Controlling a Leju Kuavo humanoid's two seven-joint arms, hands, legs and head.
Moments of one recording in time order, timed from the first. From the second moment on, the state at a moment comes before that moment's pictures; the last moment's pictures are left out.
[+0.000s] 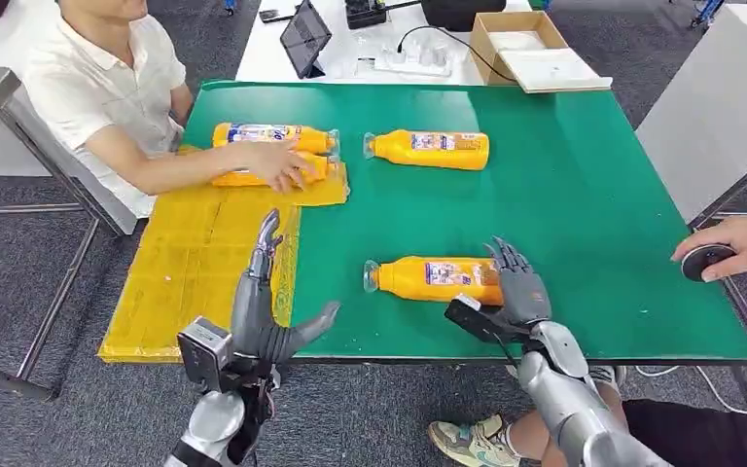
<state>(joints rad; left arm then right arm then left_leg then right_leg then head) -0.10 -0.21 -0.37 -1.44 -0.05 0.17 -0.50 -0.50 -0.09 0.09 -0.51 0.94 -0.40 -0.31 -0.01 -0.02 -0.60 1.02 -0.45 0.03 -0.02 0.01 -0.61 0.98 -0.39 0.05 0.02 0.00</state>
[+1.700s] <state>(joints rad) -0.10 -0.20 -0.38 -1.41 0.00 0.12 -0.53 -0.55 -0.11 0.17 -0.43 0.86 -0.30 -0.46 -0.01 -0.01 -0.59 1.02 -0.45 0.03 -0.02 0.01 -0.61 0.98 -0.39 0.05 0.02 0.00</state>
